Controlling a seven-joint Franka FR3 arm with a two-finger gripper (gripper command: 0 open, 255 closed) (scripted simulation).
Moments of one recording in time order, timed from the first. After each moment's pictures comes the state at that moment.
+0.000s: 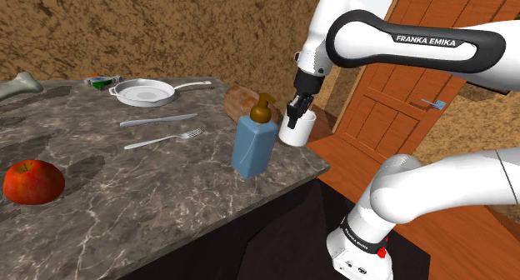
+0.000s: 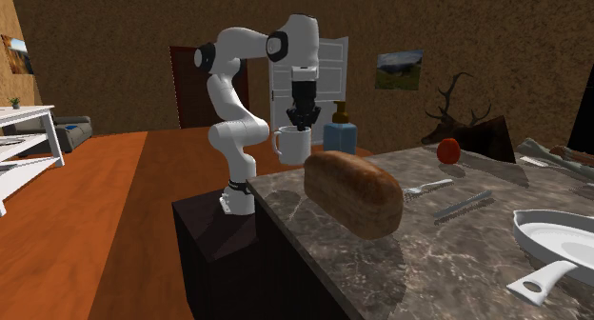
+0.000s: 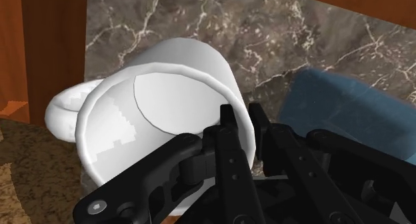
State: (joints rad) arm 0.03 -0.77 0.15 -2.49 0.10 1.74 0.02
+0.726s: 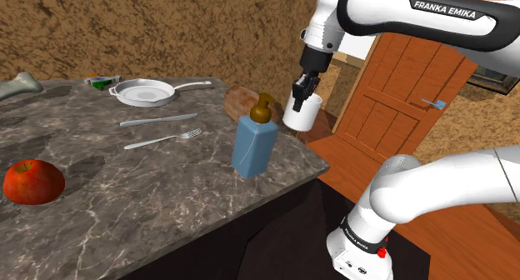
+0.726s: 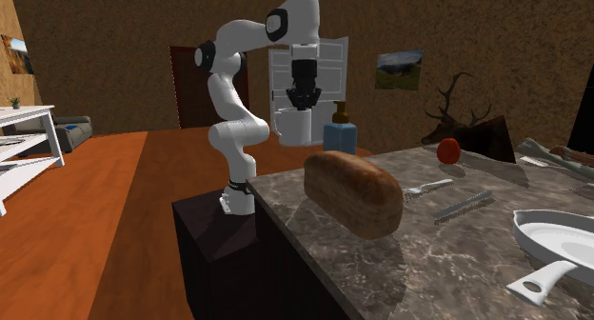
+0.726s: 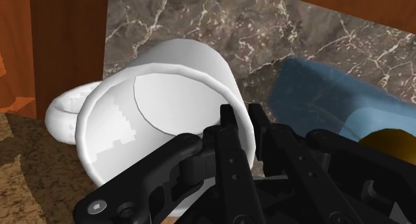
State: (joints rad) arm 0.02 -0.74 0.13 -2.32 0.09 1.61 0.02
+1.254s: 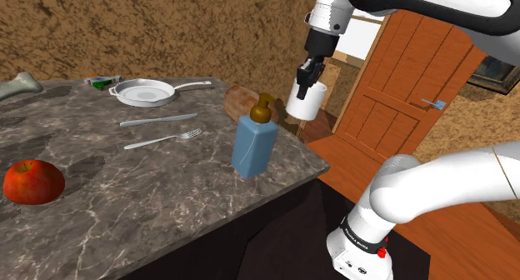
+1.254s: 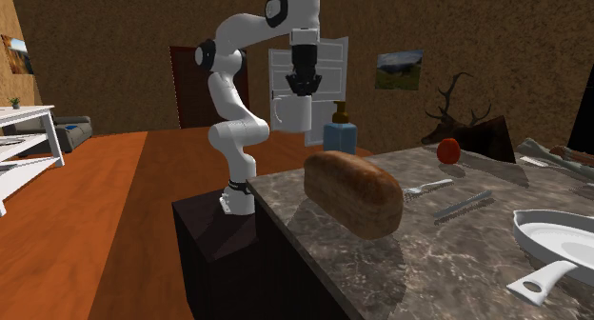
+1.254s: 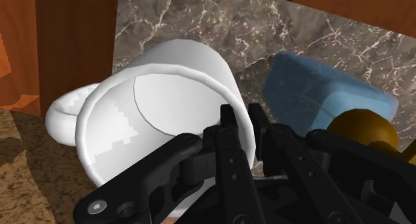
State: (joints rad) arm 0.02 -0.71 0.13 -2.20 0.08 1.51 0.03
